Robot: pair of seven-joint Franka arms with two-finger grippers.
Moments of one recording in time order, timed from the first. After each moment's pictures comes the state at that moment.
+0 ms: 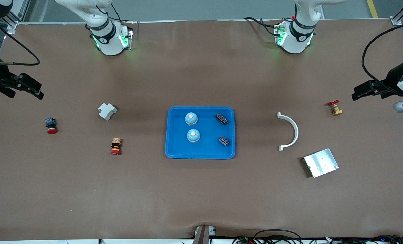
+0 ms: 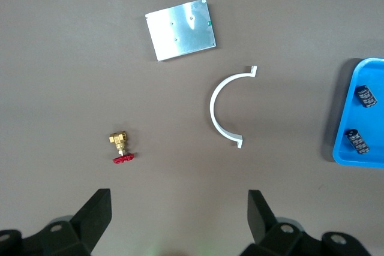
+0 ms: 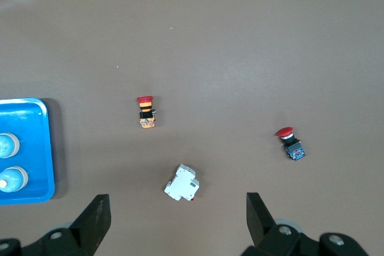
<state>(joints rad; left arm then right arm) 0.00 0.07 -0.01 -1.55 -0.03 1.53 -0.08 -0.09 -0.09 0.07 -1.72 0.02 1.72 0.05</state>
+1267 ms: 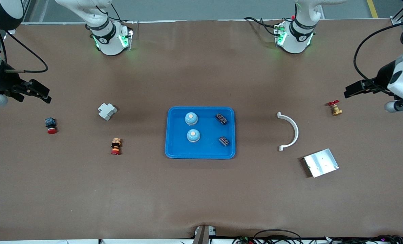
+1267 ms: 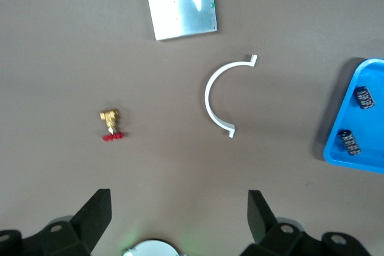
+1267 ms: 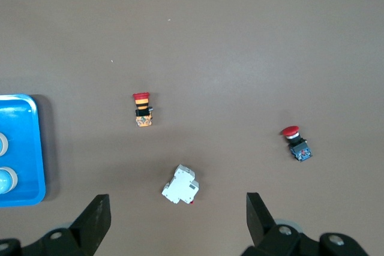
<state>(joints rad) -0.02 0.07 -0.06 -1.55 -0.03 1.47 -0.27 -0.09 -0.09 0.07 -1.82 0.02 1.80 0.05</state>
